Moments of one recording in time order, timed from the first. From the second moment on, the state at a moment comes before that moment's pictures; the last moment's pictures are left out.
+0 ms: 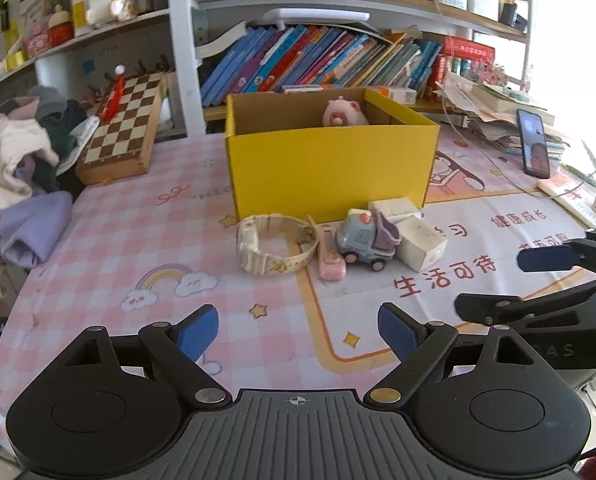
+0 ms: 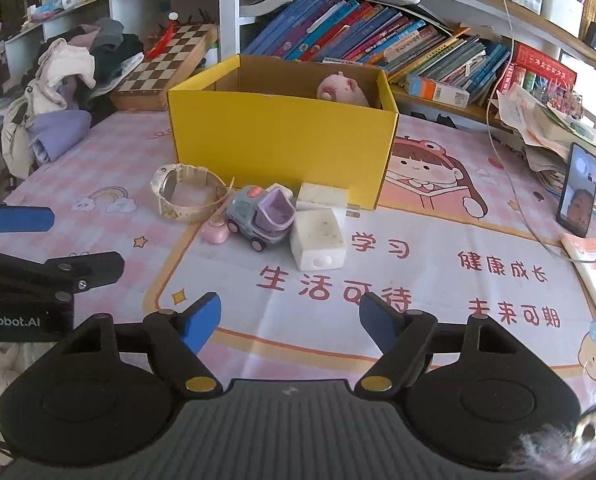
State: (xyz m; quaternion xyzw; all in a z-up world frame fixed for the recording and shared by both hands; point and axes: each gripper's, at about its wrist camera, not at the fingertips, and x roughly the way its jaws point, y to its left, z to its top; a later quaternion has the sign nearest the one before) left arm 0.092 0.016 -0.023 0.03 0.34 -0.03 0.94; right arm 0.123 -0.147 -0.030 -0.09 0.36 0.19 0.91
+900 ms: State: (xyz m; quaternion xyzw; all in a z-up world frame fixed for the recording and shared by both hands) left arm 0.129 0.020 -0.034 0.02 0.36 -0.01 0.93; right arm 0.169 -0.147 -0.042 -0.09 0.39 0.20 0.90
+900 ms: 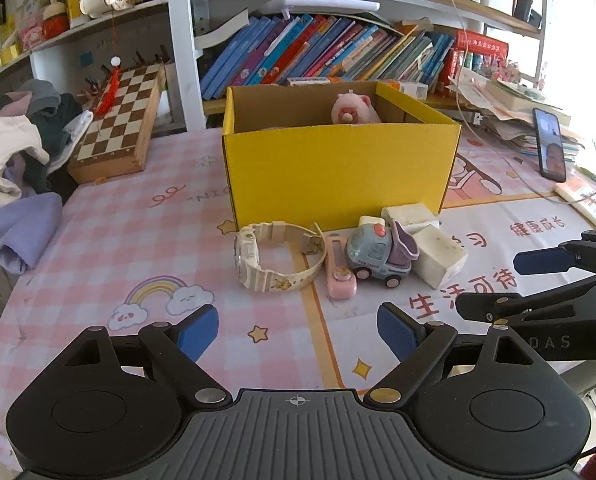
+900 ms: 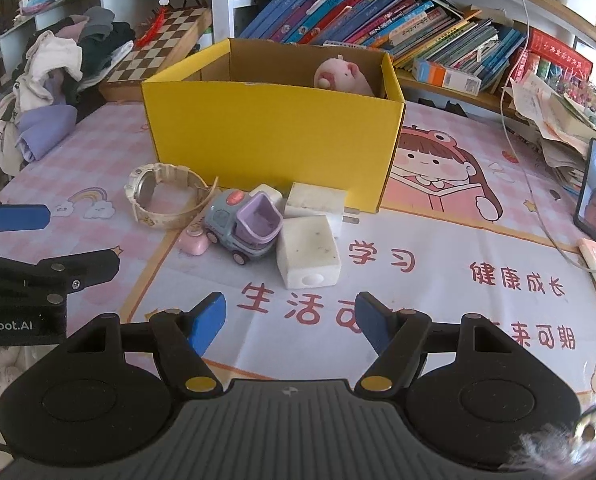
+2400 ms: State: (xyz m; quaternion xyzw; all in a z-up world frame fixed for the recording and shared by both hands) left arm 0.220 0.044 -0.063 -0.03 0.41 0.07 0.91; right arm 0.253 -0.141 -0.071 -0.12 0.44 0.25 0.85
